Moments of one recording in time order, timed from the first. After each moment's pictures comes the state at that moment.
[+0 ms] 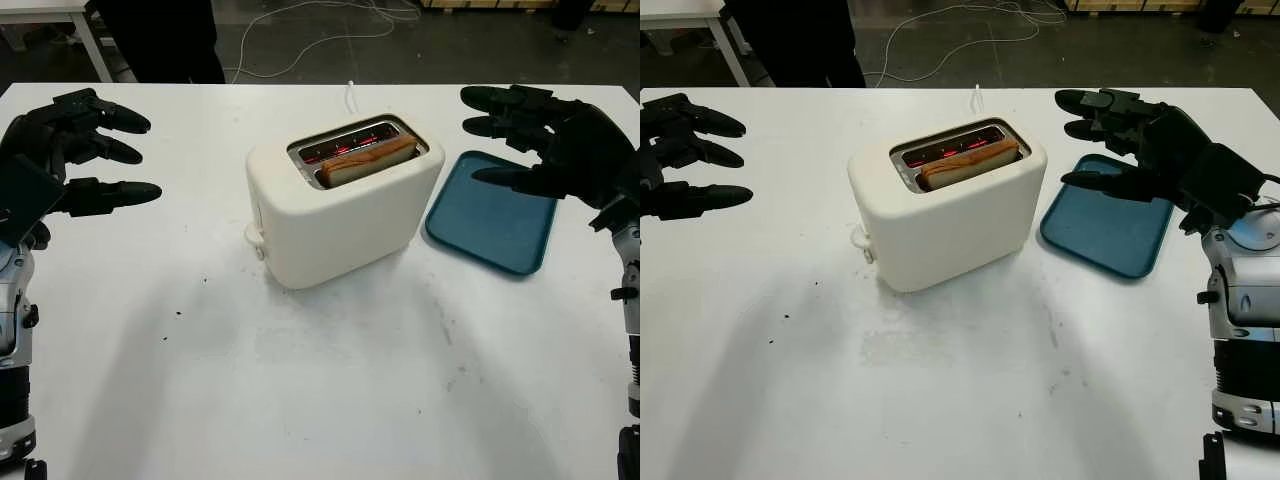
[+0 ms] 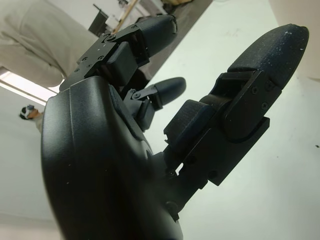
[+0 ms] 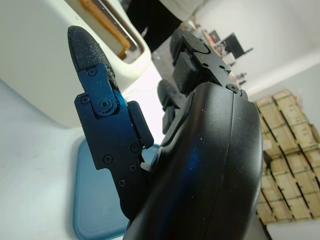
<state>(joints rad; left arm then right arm) -0.33 0.59 0.30 -0.08 -0.08 0.09 -0.31 -0.47 -0.63 -0.17 0.07 0.18 0.08 0.59</state>
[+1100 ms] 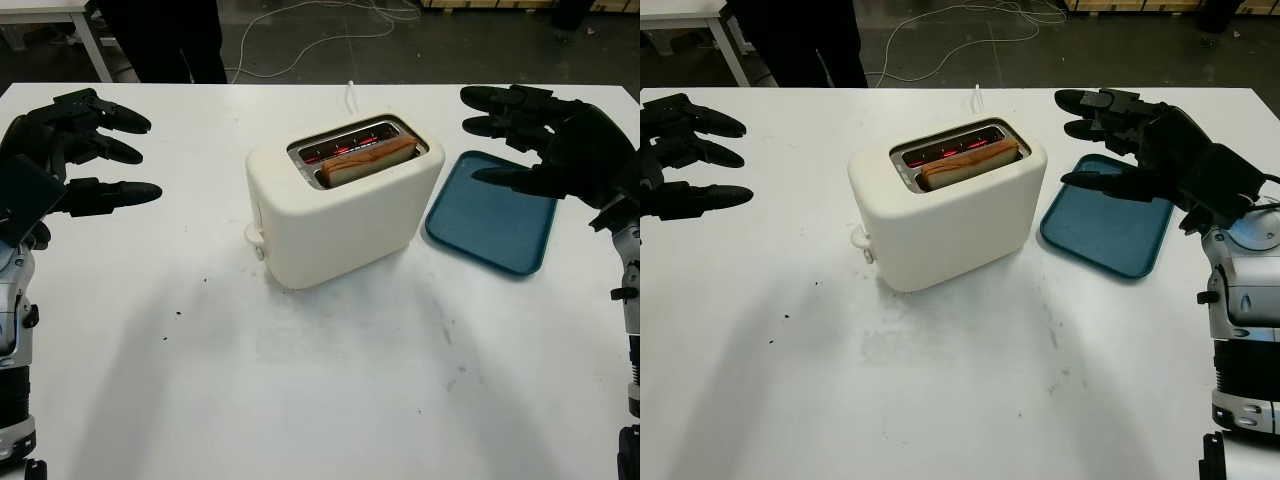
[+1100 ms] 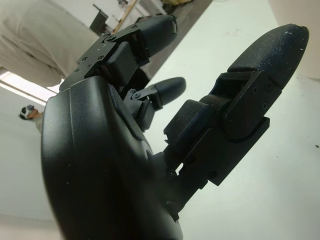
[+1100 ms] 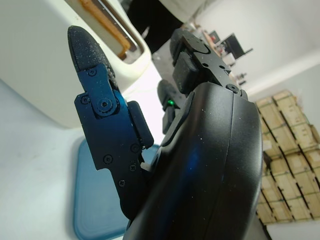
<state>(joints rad) -0.33 0.59 0.30 -0.08 -0.08 0.09 -0.31 -0.47 -0.63 -0.17 0.07 0.18 0.08 0.59</state>
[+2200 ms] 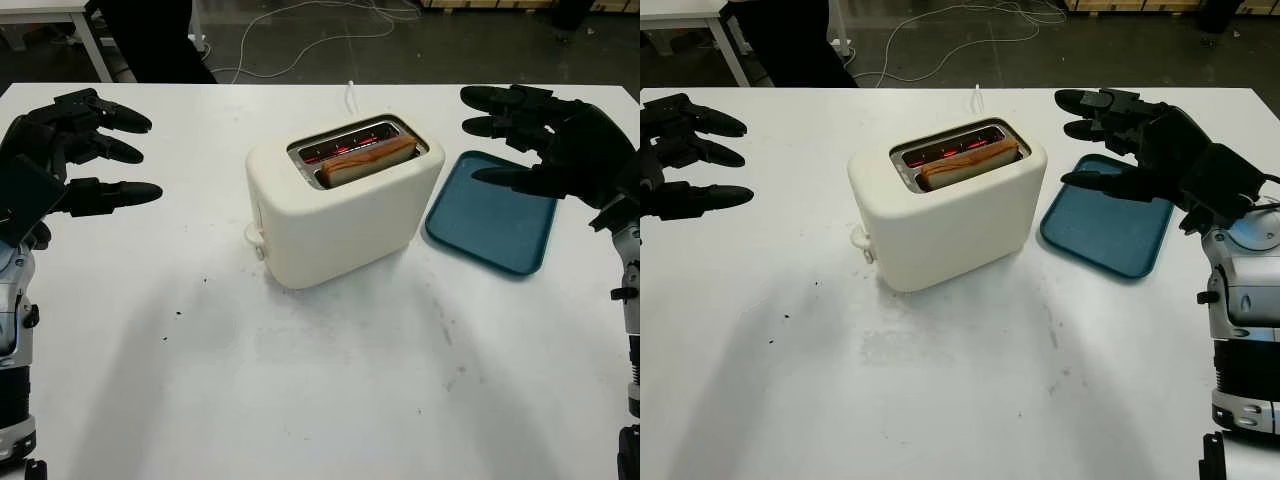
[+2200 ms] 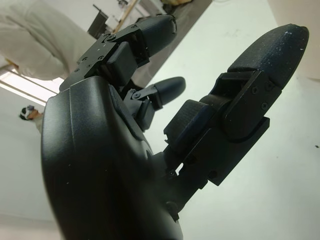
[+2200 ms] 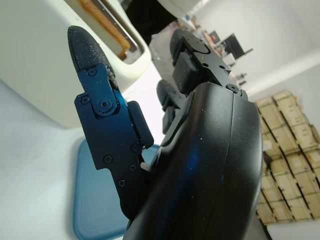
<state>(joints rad) -0.33 0.59 0.30 -0.08 -0.08 0.09 -0.31 -0.47 -0.63 -0.17 0.07 0.18 0.08 0.59</state>
